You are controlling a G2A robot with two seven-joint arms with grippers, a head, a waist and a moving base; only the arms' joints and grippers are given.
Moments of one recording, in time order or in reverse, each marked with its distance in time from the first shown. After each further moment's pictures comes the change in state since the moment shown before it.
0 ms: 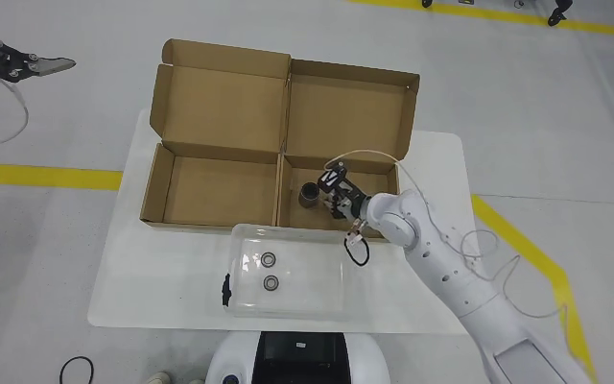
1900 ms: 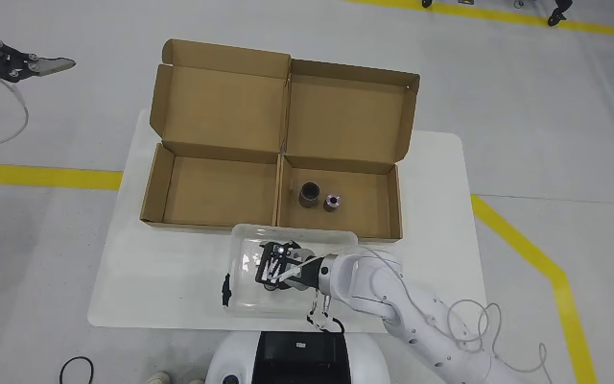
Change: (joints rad) left arm 0.000 0.000 0.000 0.000 0.000 0.000 0.000; right arm -0.288 0.031 -0.107 -0.538 -0.213 -0.174 -0.155
